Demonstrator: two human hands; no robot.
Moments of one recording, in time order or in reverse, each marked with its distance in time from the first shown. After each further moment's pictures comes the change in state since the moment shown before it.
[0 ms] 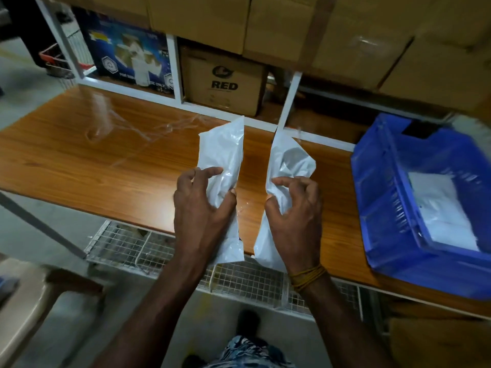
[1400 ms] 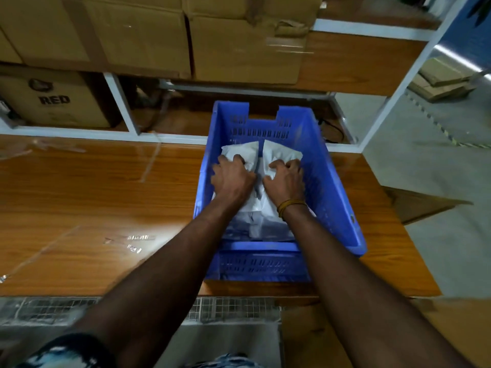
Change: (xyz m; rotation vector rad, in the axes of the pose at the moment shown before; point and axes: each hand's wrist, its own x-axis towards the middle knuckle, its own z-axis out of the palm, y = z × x) left_hand -0.015 0.282 0.475 0.405 -0.444 -0.058; right_hand 0.183 0.425 -0.210 -0.342 -0.176 0.353
